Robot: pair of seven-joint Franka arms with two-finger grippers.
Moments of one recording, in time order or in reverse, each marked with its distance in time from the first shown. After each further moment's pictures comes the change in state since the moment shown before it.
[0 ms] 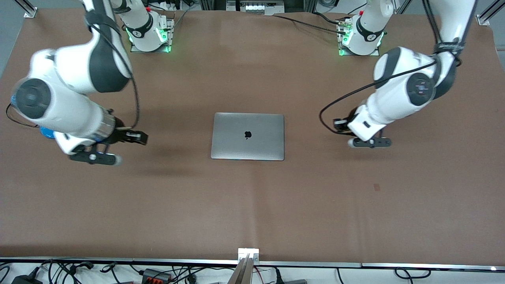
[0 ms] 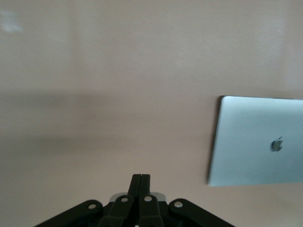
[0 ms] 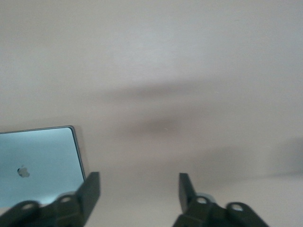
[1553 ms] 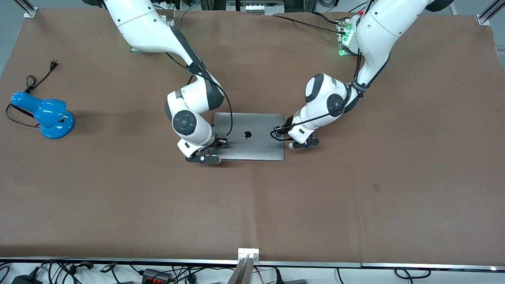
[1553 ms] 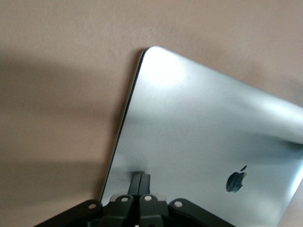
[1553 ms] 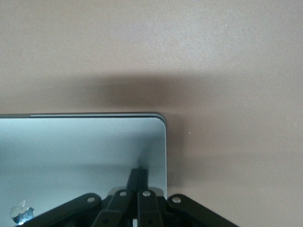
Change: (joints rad) left arm -0.200 0.430 -0.161 -0.104 -0.235 0.723 -0.234; right arm 0.009 0.308 0.423 -0.236 0.012 0.618 0.203
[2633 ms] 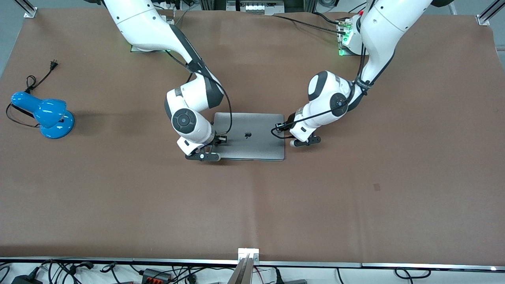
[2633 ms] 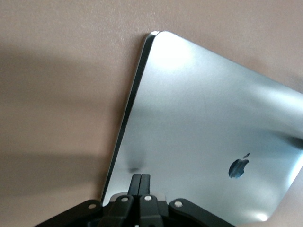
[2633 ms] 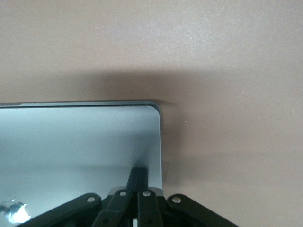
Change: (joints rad) left arm 0.027 -0.013 -0.024 -0.023 -0.001 -0.036 -0.001; right arm 0.003 -0.012 0.001 -0.031 0.001 -0.006 0.000
